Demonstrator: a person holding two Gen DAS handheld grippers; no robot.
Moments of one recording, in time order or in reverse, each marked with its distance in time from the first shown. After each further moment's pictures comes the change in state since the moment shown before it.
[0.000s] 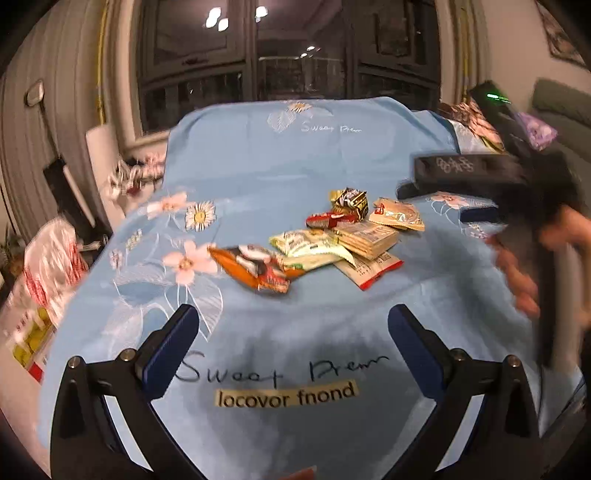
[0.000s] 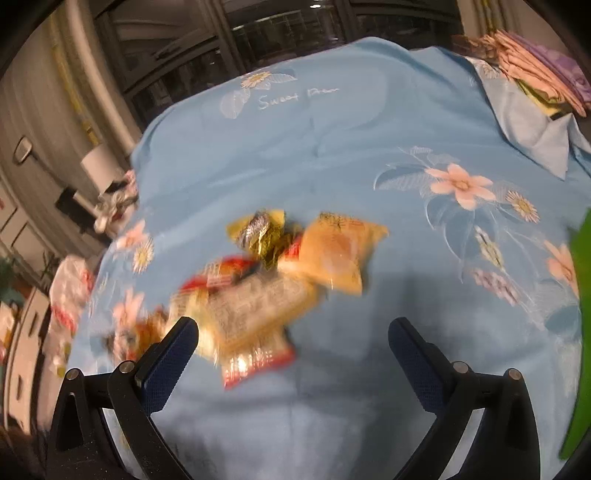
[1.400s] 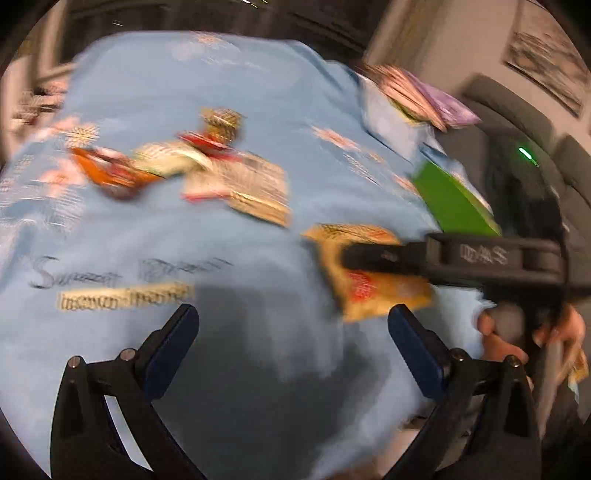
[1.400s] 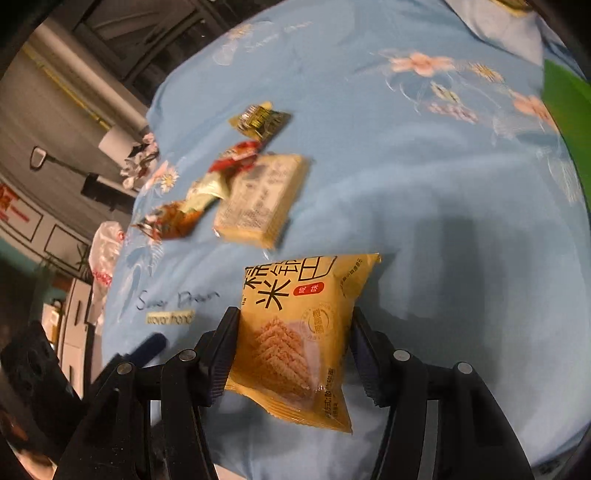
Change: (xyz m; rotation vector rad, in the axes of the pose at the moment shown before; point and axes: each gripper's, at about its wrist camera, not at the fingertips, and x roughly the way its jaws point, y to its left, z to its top) left arm -0.010 -0.052 -0.038 -0.025 0.250 -0.505; right arm -0.062 -0.047 -0.123 0.116 0.225 0.184
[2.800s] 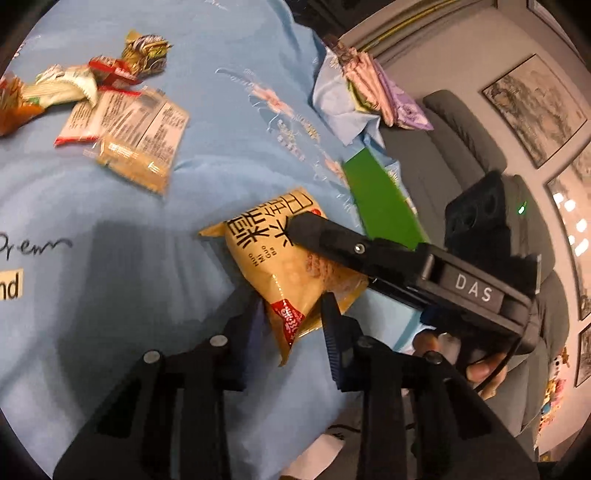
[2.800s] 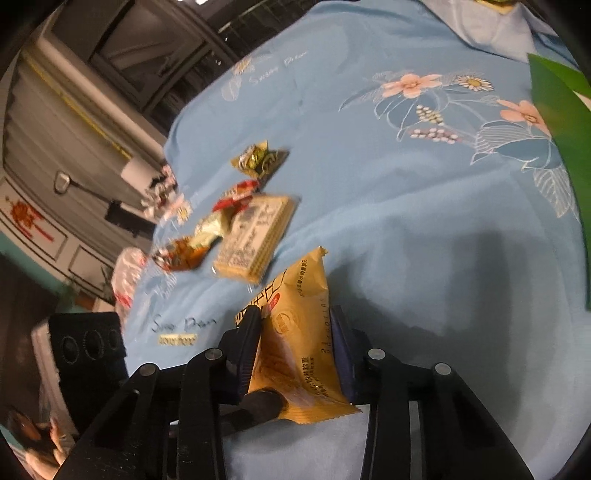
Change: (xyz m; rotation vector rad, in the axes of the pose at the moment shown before) left arm 0.048 -0.023 0.029 -0.205 0.122 -0.357; right arm -0.022 -0.045 0.011 0.027 -0.128 0.135
